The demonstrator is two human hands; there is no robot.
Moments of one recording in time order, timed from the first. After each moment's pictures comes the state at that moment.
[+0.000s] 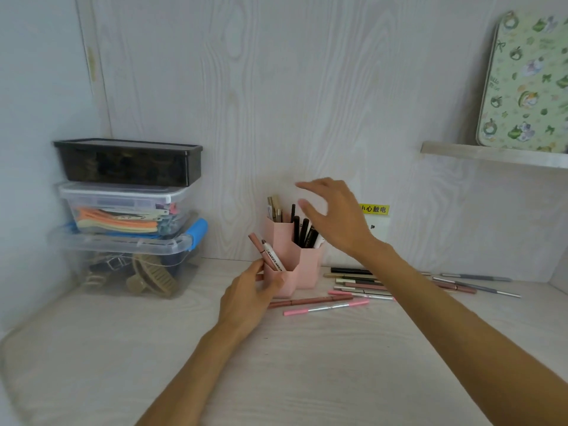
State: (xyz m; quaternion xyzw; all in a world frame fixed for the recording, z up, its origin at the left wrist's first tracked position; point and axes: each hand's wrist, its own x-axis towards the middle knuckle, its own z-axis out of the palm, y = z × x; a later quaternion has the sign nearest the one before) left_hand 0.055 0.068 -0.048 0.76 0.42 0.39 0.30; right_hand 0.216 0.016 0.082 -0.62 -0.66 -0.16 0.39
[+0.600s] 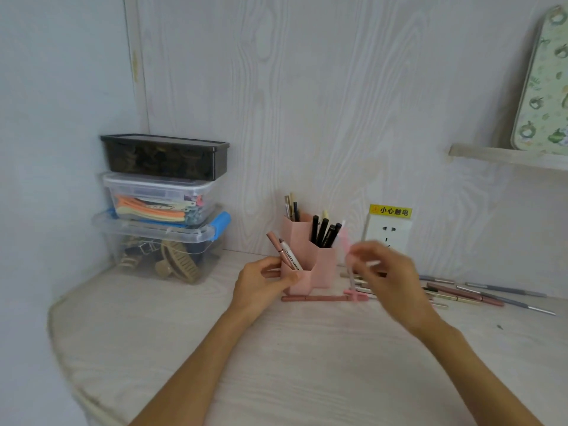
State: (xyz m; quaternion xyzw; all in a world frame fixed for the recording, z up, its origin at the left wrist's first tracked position) left_hand 0.048 0.064 -0.040 0.67 0.37 0.45 0.46; right_hand 0.238 -0.054 0.016 -0.57 -0.66 0.00 0.49
